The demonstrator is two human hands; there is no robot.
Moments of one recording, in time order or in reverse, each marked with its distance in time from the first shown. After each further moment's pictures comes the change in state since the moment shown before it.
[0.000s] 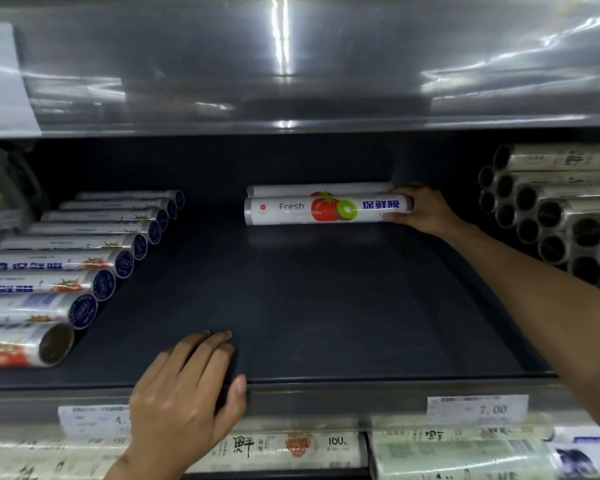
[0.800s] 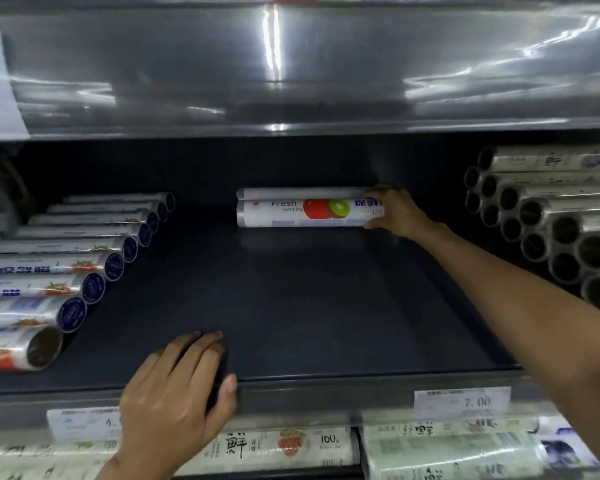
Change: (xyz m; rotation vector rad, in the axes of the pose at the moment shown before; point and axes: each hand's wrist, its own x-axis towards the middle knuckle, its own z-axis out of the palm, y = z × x) left_hand -0.001 0.000 0.001 0.014 0.019 0.008; right_hand -0.005 -0.028 0.004 -0.073 -0.120 -0.090
